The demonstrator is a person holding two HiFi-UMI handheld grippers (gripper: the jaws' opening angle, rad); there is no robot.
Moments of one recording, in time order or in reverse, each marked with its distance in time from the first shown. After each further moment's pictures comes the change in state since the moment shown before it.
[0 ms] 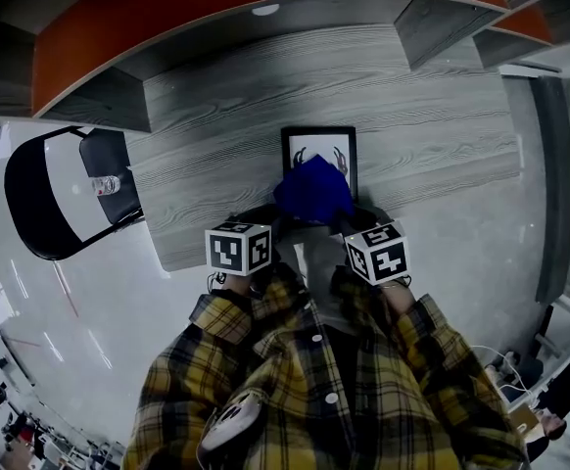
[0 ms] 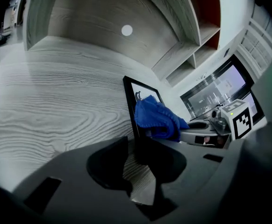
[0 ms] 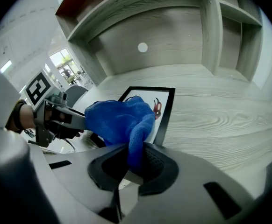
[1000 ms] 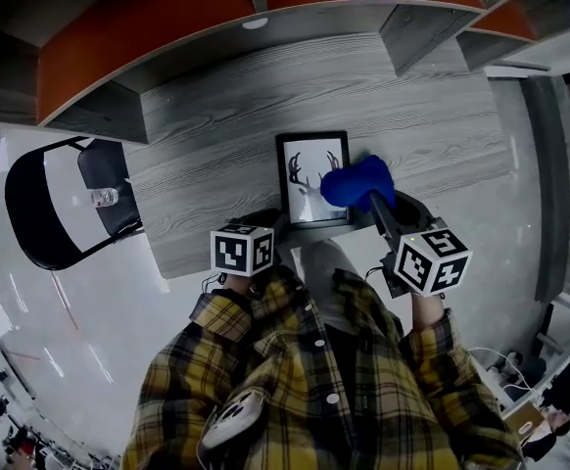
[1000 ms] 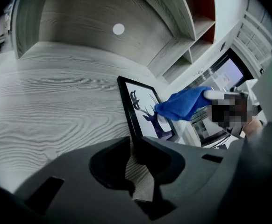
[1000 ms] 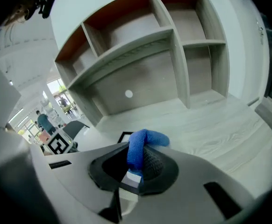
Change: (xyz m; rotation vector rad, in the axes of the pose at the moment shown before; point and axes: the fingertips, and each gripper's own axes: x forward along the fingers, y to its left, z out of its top) left arm 0.005 -0.013 0.007 0.075 0.009 0.002; right arm -0.111 -0.038 0.077 0.150 -0.359 -0.023
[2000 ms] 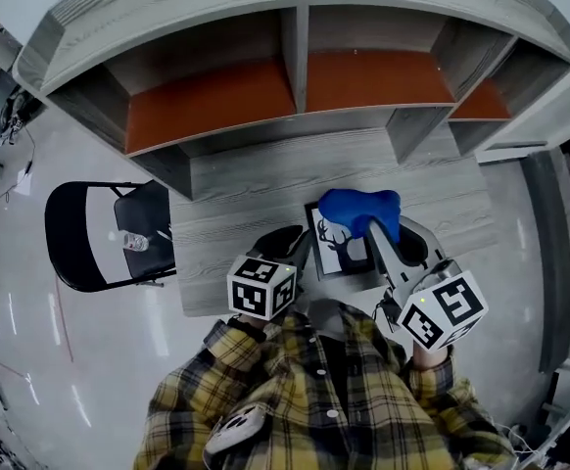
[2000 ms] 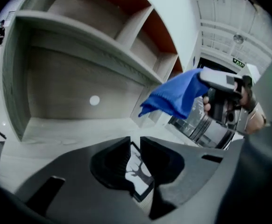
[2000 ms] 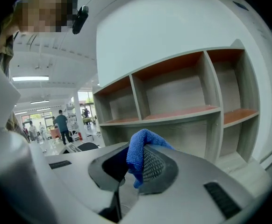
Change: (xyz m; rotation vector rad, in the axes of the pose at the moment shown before) left arm -0.105 -0.082 0.139 0.241 -0.469 -0.006; right arm -0.087 0.123 0.166 -0.301 -0.419 0.195
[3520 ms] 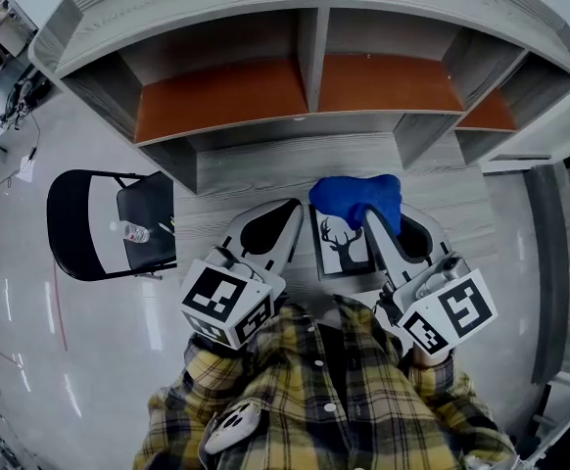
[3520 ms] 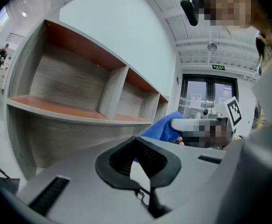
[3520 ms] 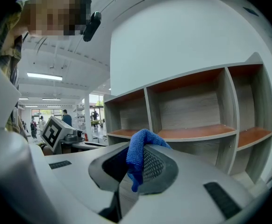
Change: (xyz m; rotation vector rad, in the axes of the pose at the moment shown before) left arm -0.097 -0.043 0.136 0.174 -0.331 -0.033; right arm 0.007 0.033 0.052 -0.110 -0.095 0.094
